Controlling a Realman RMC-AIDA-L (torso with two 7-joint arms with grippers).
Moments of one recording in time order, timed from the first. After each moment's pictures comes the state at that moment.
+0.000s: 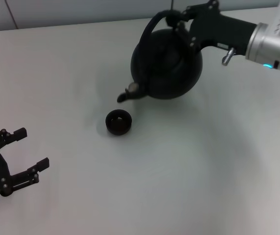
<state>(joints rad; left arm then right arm) -0.24 -2.06 0.60 0.55 1.88 1.65 -0.81 0.66 2.08 -0.65 -0.48 -1.68 -1.22 0.68</state>
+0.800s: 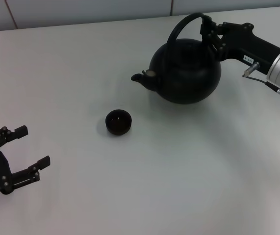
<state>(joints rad) -0.25 -2.06 0.60 0.55 1.87 1.65 -0.81 0.54 2.08 -0.65 -0.37 -1.46 -1.16 0.85</state>
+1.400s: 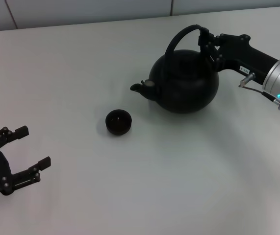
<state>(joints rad) -0.25 -2.06 0.60 0.55 1.87 1.66 -0.80 0.55 2.08 -0.65 -0.30 -1.45 -1.14 0.80</state>
